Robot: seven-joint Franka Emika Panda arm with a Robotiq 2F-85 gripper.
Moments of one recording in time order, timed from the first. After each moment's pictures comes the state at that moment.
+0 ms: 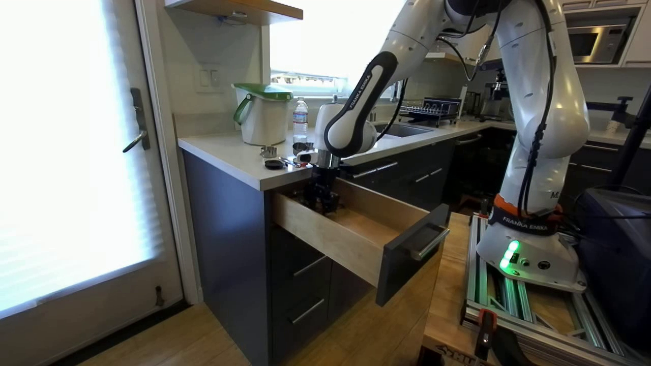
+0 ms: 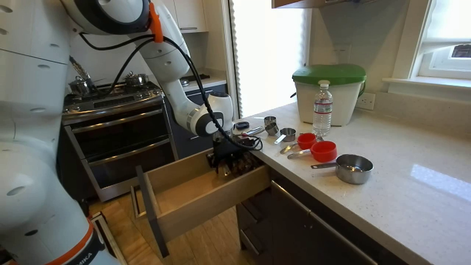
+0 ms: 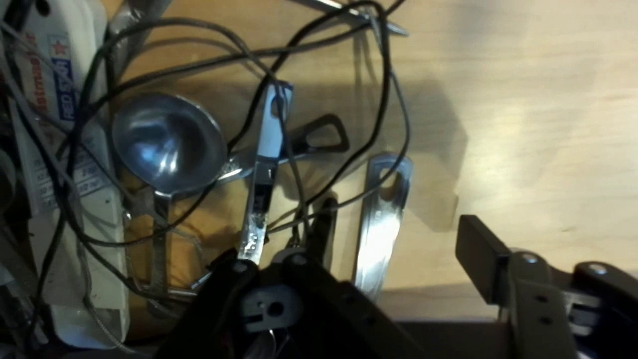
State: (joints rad) arm -0.11 0.41 0.23 -2.34 0.09 2.80 -1.24
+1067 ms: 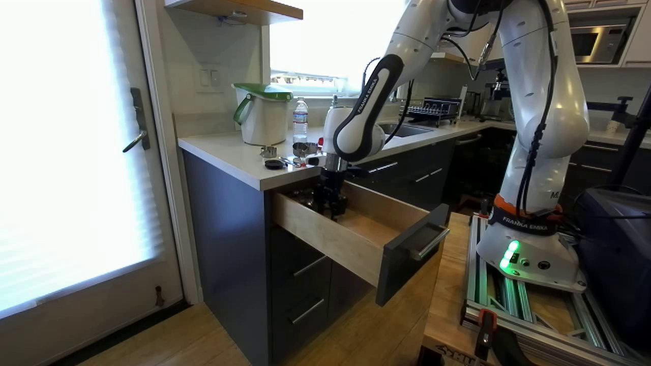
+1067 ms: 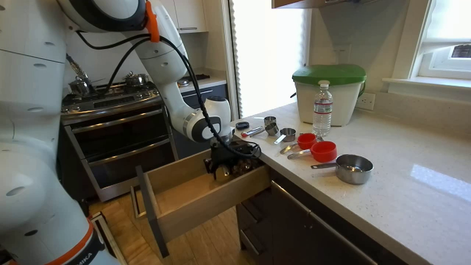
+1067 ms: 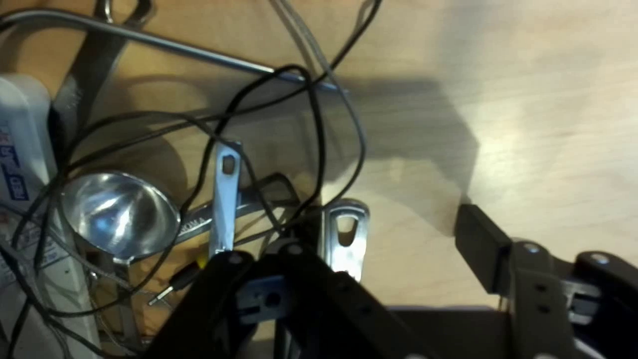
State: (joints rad) arm -0.11 0.39 0.22 -2.41 0.07 2.84 -1.18
